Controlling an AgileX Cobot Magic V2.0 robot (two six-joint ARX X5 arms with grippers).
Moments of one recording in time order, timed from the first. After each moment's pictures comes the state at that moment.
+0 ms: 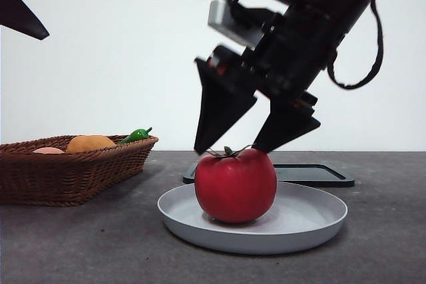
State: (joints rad) left arm -0.47 0.92 0.94 -0.82 0.44 0.04; right arm 0.68 1.57 0.97 -0.34 -0.25 0.00
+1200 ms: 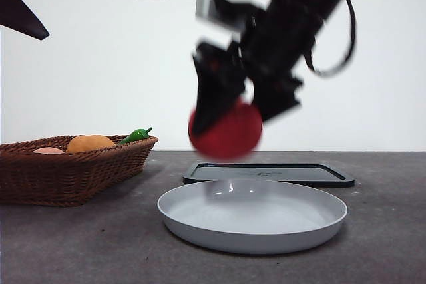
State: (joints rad) left arm -0.47 0.92 0.94 -0.82 0.44 0.04; right arm 0.68 1.59 1.10 -0.35 -0.15 0.00
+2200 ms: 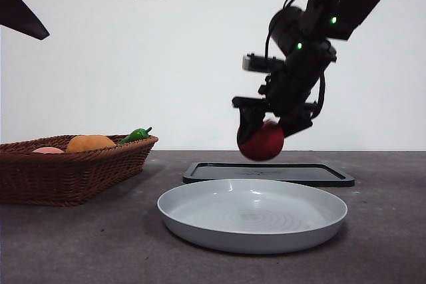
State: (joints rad) left arm -0.47 0.92 0.94 -0.82 0.44 0.04; right arm 0.37 2.04 1.47 -0.17 -0.13 0.00
